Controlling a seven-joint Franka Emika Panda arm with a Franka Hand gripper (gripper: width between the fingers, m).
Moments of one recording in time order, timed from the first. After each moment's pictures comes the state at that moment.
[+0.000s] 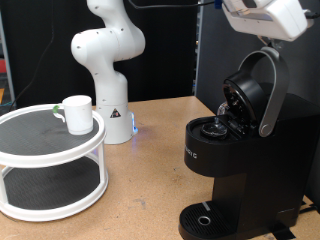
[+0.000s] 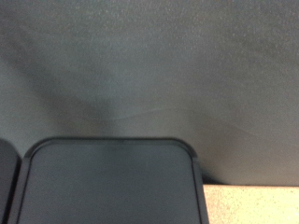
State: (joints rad) arm 0.36 -0.16 -0.08 -2.09 0.67 2.13 -0.81
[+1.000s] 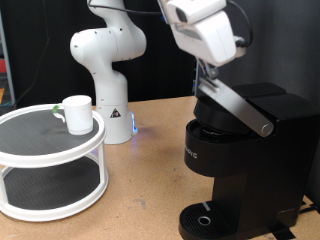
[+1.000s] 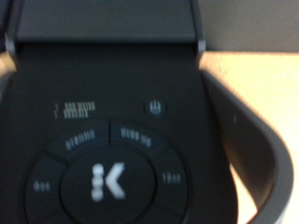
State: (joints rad) arm 0.24 -0.19 -0.18 -2.14 0.41 2.07 -0.85
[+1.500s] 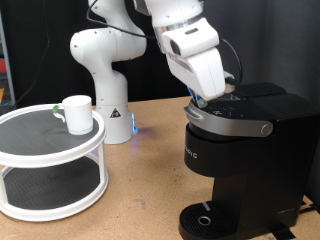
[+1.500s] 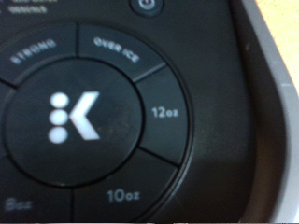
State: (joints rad) arm 0.23 -0.12 -0.17 -2.20 0.34 2.19 -0.85
